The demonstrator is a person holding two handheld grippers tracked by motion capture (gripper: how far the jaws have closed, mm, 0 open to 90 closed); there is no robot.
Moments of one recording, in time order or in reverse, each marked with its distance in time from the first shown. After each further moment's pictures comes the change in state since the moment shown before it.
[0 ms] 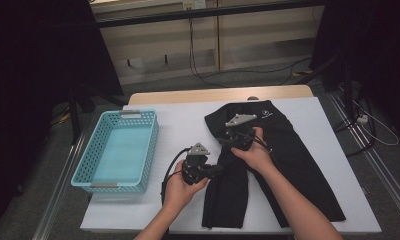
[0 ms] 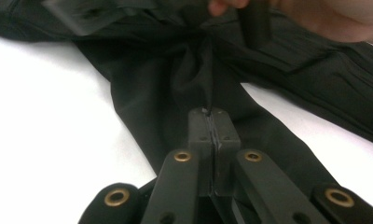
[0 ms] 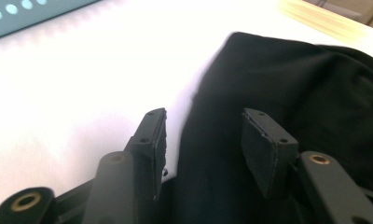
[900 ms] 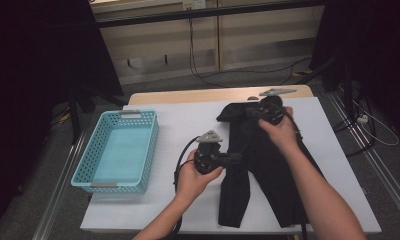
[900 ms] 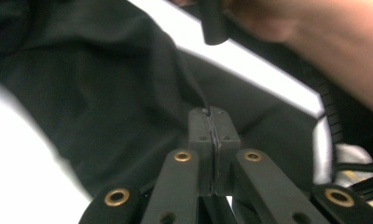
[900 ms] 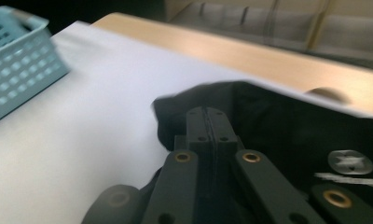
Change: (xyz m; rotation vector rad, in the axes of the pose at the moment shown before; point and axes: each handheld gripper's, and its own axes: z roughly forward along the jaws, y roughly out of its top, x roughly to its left) left arm -0.029 0.057 0.007 -0.145 -0.178 0.016; right arm -0.088 0.027 -0.073 -0.113 -0.087 0.236
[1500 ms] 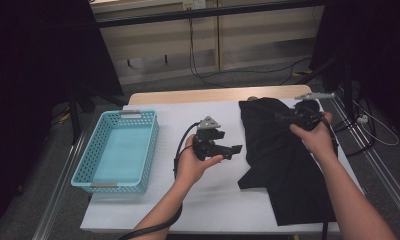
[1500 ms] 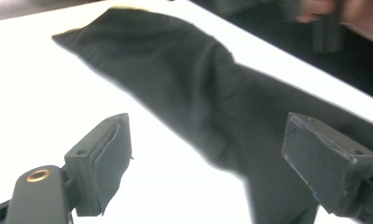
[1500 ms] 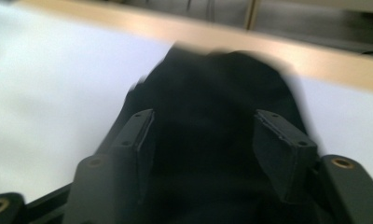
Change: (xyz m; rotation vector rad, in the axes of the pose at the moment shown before) left arm 0.047 0.001 -0.004 0.016 0.204 0.037; right arm -0.046 -0.042 -0.049 0.065 -0.171 0.009
